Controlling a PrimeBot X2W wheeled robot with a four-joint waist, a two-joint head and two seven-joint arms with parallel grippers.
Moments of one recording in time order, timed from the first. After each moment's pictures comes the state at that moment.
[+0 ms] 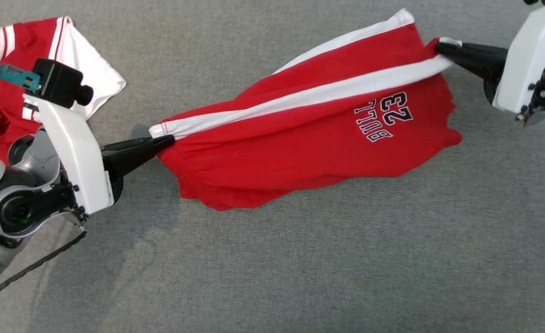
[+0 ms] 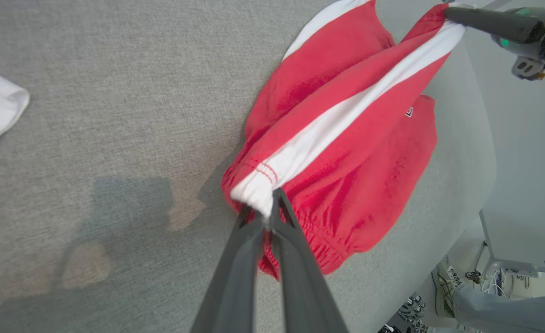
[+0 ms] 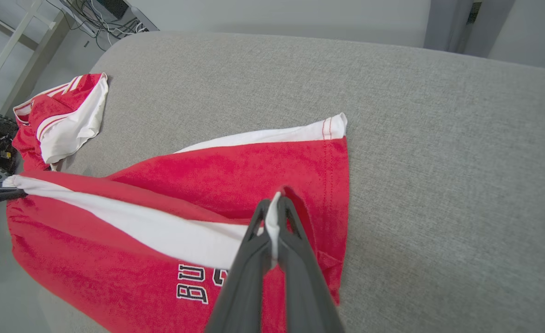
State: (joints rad) left arm -0.87 0.80 -0.90 0.04 -1.51 -0.05 0.53; right arm -1.20 -0.67 0.98 0.39 1.36 0.13 0.48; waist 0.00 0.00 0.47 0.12
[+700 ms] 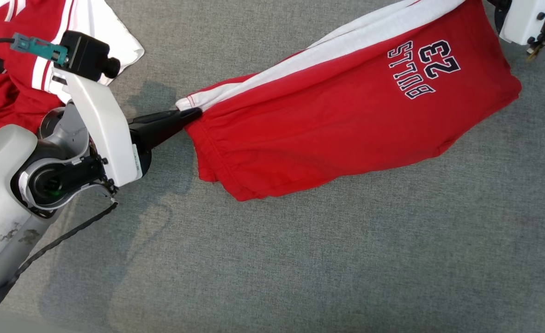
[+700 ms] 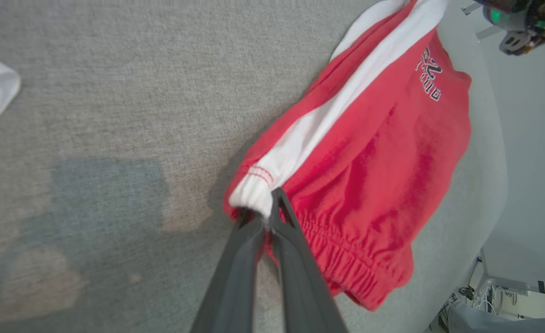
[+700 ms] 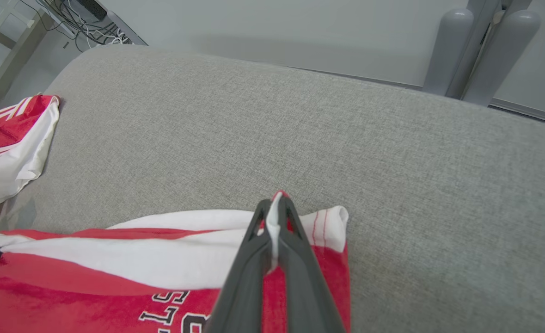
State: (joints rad) left arm -0.95 0.65 -0.91 0.18 -1.49 -0.12 0.51; right arm -1.39 -0.56 0.99 0.61 1.25 0.13 0.47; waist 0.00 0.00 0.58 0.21
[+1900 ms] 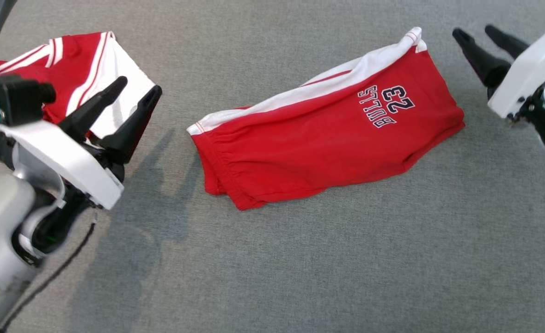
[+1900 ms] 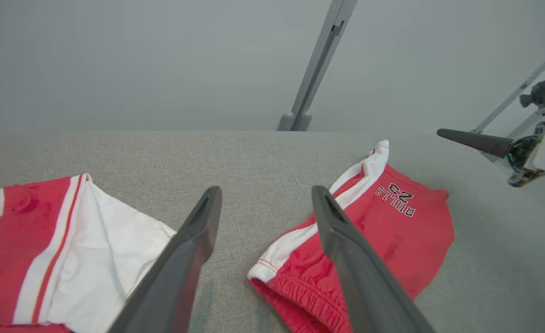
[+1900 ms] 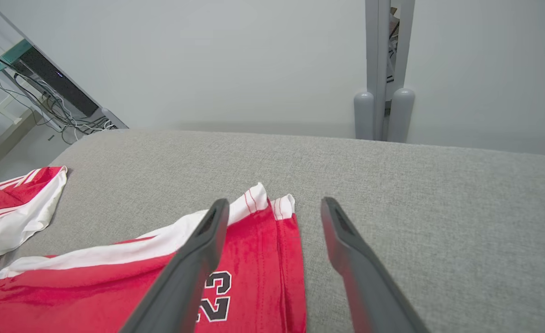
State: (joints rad) left arm -0.78 0.74 -0.83 0.09 -1.24 0.01 0.02; right arm -1.18 -0.58 1.05 0.69 1.30 0.13 0.04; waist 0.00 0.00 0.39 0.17
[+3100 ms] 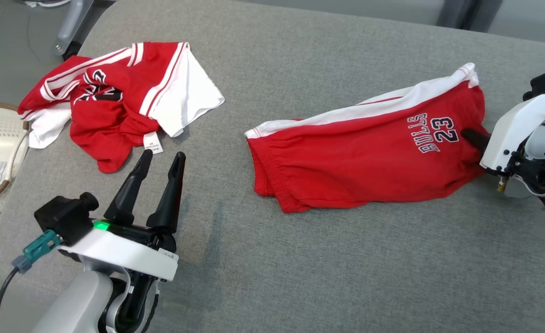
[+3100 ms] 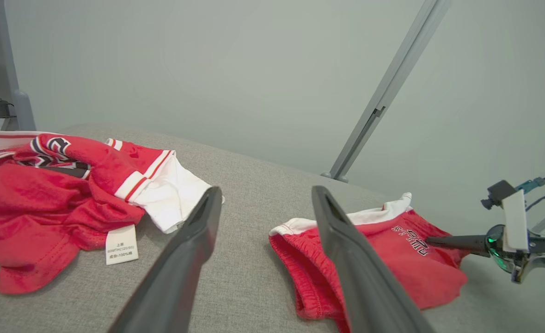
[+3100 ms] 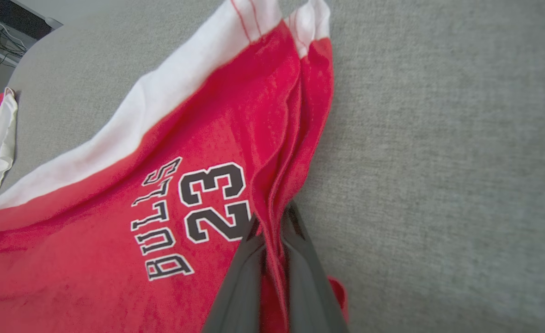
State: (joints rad) left arm -0.30 0.38 -0.50 0.07 -0.88 0.04 -0.26; right arm -1.06 -0.46 1.09 1.02 1.47 0.13 0.29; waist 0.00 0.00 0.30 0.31
